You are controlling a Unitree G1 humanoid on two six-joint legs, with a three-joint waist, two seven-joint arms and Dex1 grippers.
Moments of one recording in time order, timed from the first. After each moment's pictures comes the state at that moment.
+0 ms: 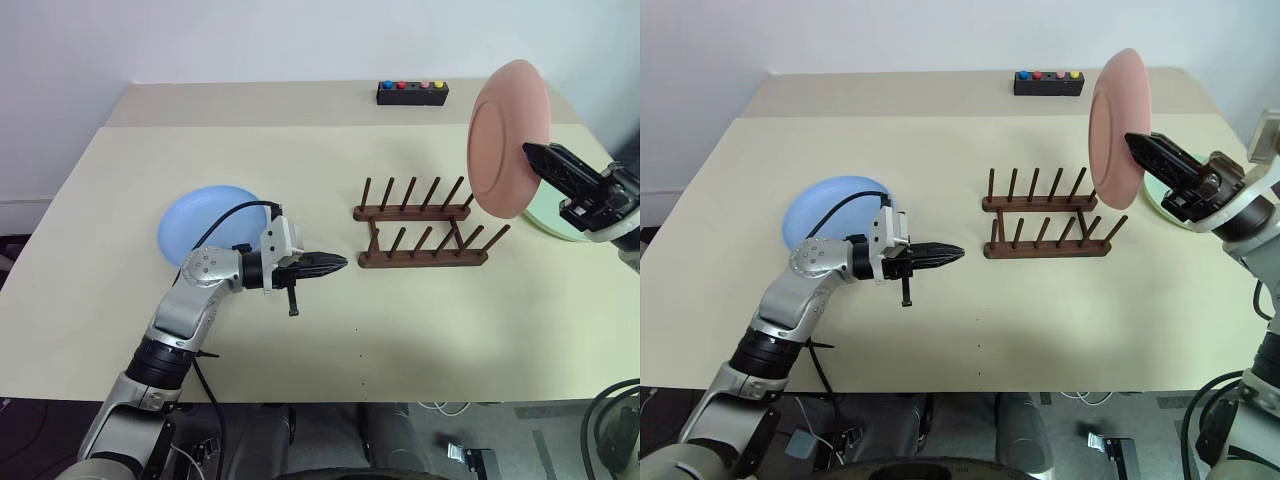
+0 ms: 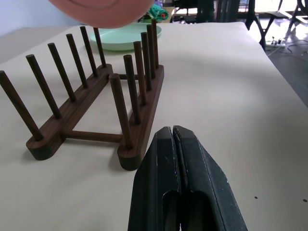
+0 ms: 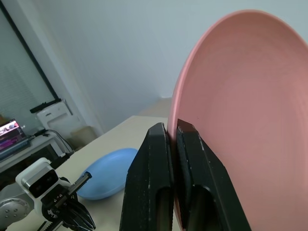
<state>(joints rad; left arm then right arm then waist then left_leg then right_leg) -0.44 0.42 -0.21 -0.06 -0.32 0.19 -1.06 -0.39 -0.79 -0.60 -0.07 1.12 0.85 0.81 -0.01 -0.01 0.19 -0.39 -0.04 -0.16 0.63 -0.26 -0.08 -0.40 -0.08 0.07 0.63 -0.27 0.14</state>
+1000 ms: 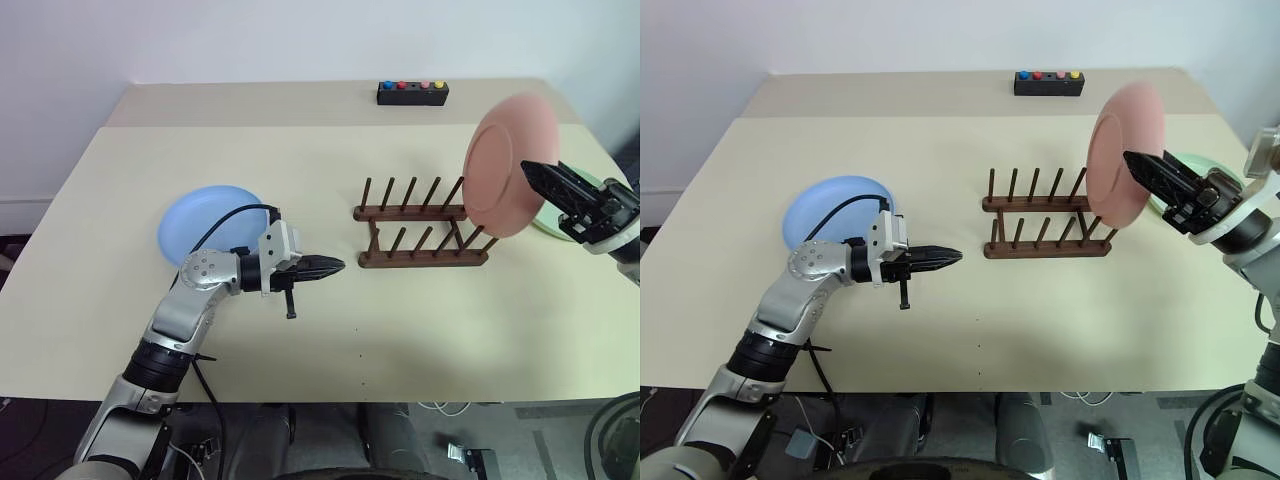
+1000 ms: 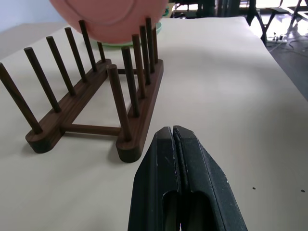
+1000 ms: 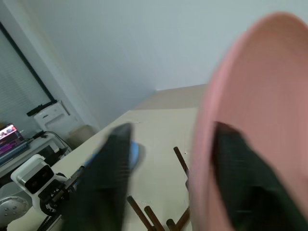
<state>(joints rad) -0.43 0.43 -0.21 -0.05 -0.31 0.17 -1.06 -0.33 -0.79 -0.61 -0.05 1.12 0.84 0.81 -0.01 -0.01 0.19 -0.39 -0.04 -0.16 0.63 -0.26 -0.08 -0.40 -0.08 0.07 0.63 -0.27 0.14</state>
